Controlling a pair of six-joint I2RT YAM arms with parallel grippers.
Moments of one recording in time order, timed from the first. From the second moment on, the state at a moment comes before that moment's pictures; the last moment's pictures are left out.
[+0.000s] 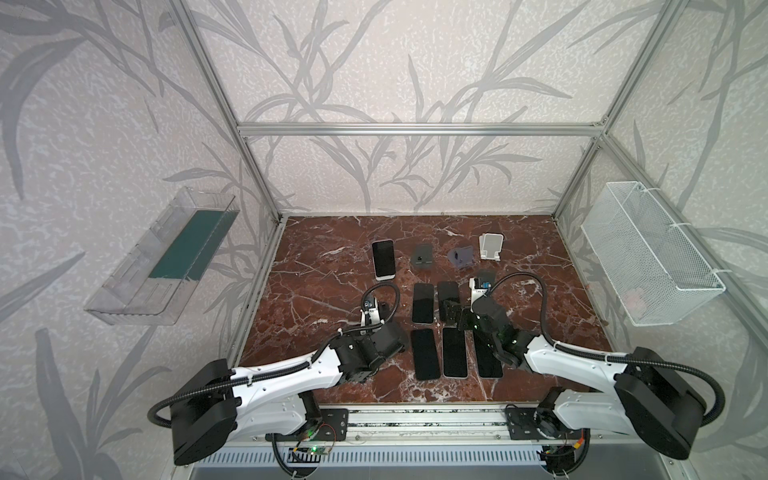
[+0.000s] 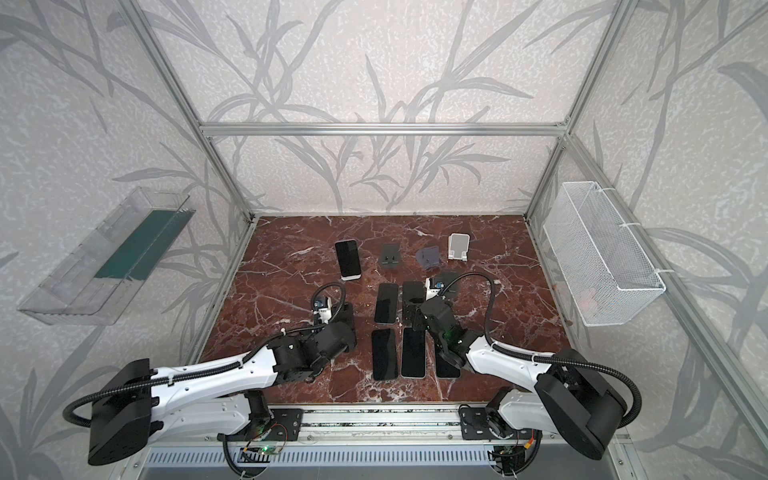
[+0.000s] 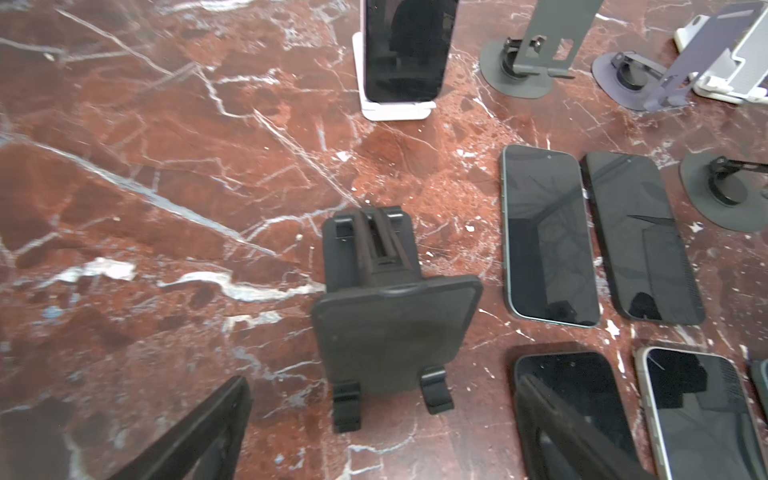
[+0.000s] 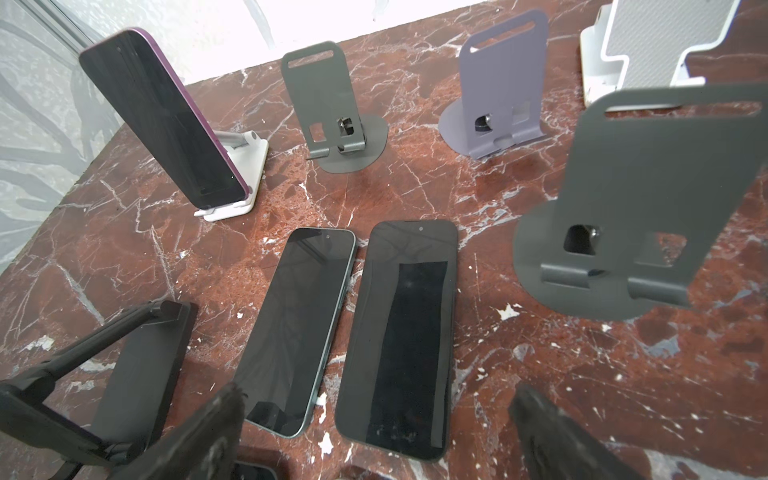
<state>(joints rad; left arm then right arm) -1.02 1.17 0.59 -0.40 -0.67 -0.95 0.74 1.27 0.44 0.27 0.31 0.57</state>
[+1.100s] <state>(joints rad) -0.85 1.25 0.61 -0.29 -0.56 -0.82 0.74 1.30 0.44 0.28 0.31 0.58</state>
